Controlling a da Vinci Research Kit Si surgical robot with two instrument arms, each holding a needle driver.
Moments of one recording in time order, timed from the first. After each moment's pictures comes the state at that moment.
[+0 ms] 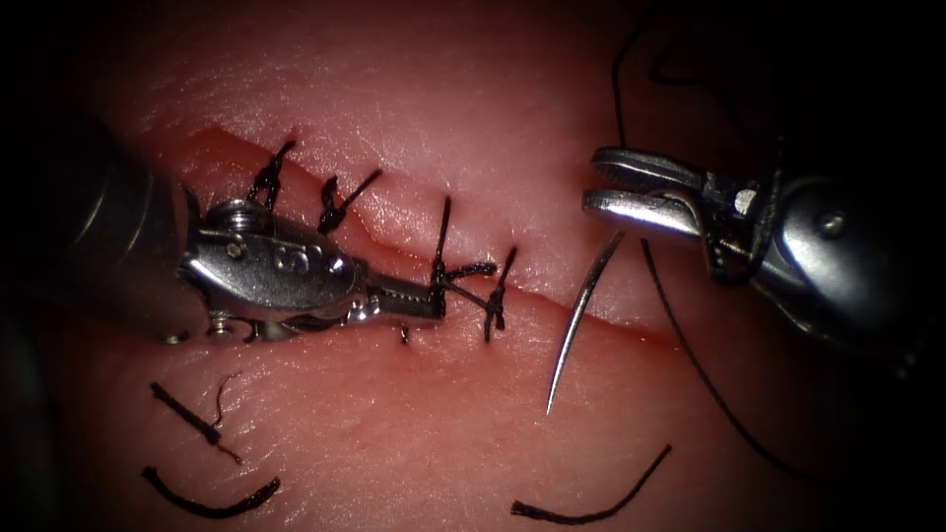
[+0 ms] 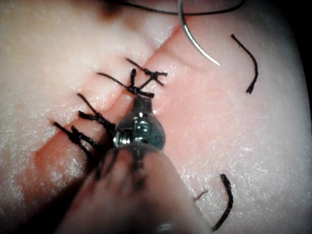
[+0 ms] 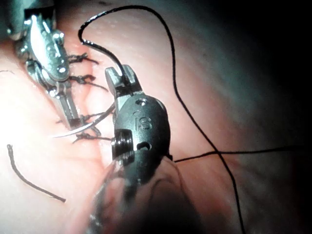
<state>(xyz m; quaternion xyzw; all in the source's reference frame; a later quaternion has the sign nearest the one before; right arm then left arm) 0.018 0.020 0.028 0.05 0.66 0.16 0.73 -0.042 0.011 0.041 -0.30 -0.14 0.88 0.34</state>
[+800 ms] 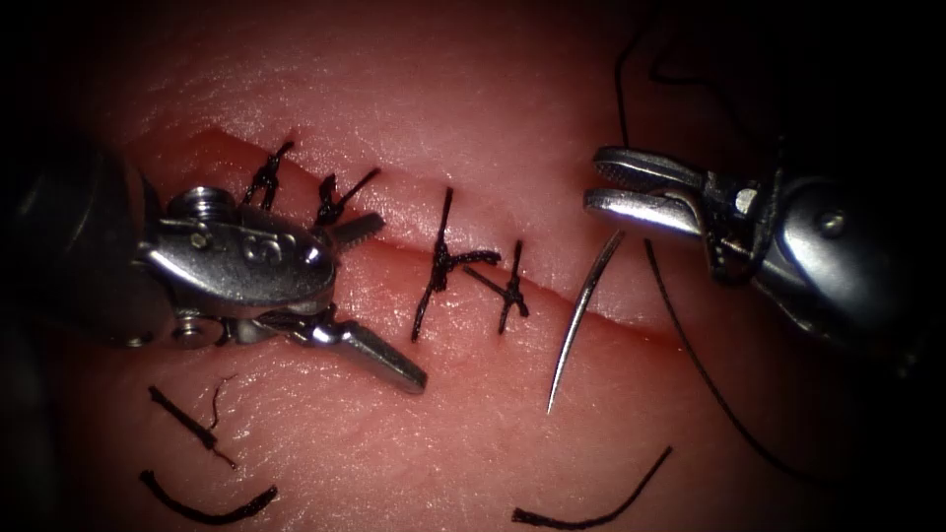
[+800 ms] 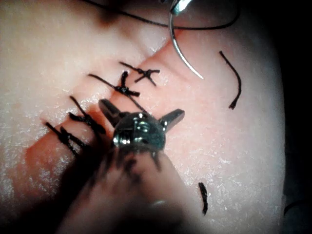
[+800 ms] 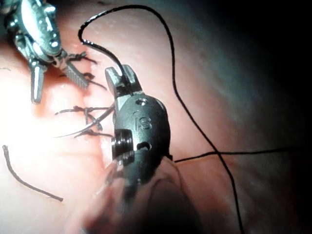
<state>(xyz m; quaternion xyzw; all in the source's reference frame) 0.018 0.021 0.029 0.04 0.66 0.16 0.73 -0.043 0.012 0.034 -0.29 -0.16 0.87 0.37</state>
